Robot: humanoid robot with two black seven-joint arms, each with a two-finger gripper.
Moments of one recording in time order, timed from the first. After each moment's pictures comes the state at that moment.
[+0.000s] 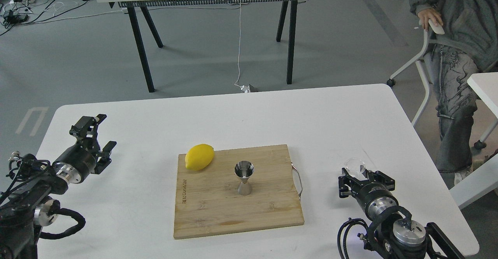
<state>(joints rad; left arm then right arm) -0.61 0.26 -0.65 -0.21 0.53 -0.49 -0.49 -0.08 0.00 1.42 1.26 0.23 -0.17 0.06</state>
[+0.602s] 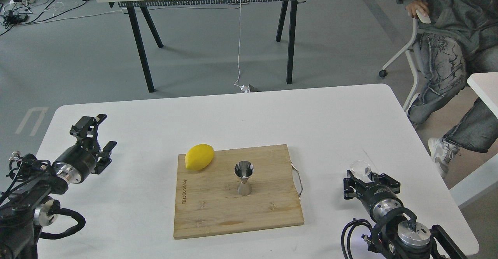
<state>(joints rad) -0.61 0.27 -0.65 -0.21 0.53 -0.49 -0.49 -0.09 0.00 1.44 1.26 0.23 -0.17 0.05</state>
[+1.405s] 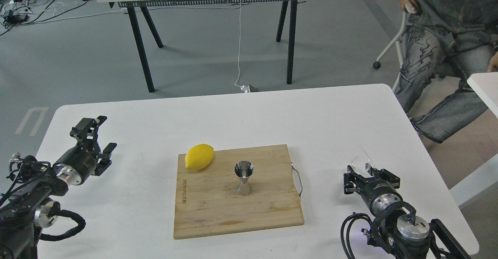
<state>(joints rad) -0.61 0.26 -0.65 -0.21 0.53 -0.49 -0.49 -0.04 0.00 1.45 1.21 0.23 -0.17 0.04</state>
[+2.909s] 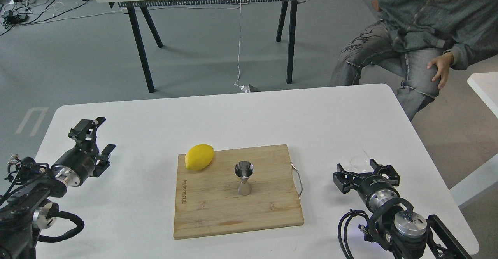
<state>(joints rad) -0.60 0.27 -0.65 -0.21 0.53 -0.49 -0.49 -0.03 0.00 1.43 1.26 0.23 -0.17 0.04</state>
